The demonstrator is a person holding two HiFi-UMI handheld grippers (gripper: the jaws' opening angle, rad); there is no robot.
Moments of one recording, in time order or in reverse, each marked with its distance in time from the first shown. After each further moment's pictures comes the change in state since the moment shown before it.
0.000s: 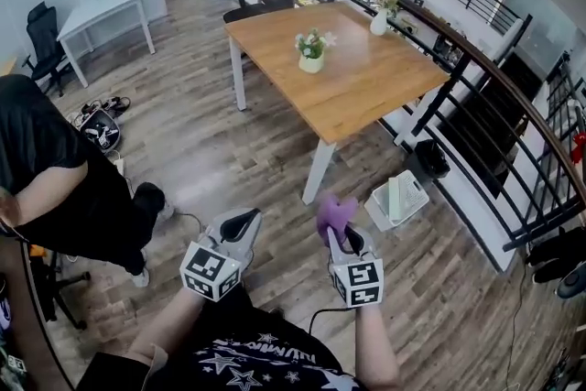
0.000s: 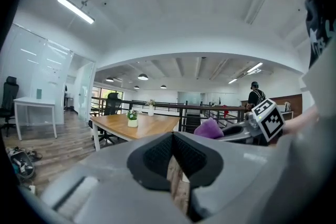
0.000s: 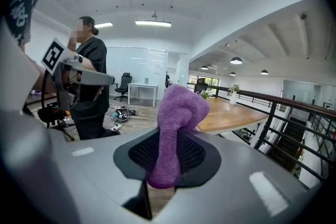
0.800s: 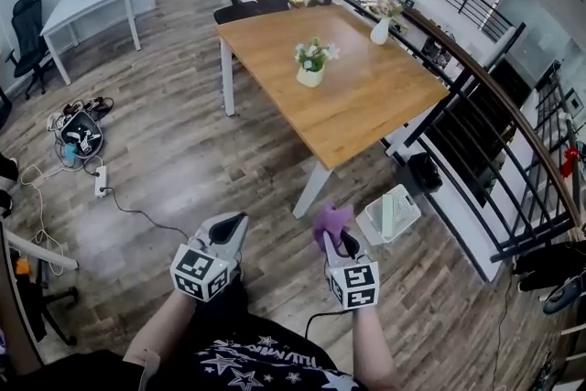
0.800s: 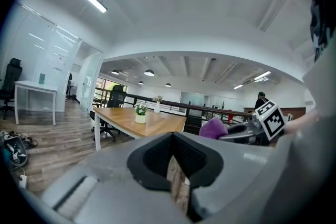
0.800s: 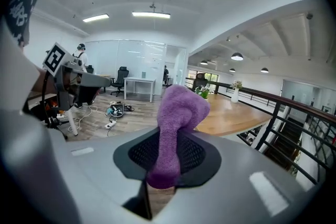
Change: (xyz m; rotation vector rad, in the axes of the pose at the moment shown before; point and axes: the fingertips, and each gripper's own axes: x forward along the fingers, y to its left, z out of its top) left arm 0.056 0.112 -0.015 -0.107 0.016 0.011; right arm 0.102 -0.026 0.020 -0.017 0.066 -0.015
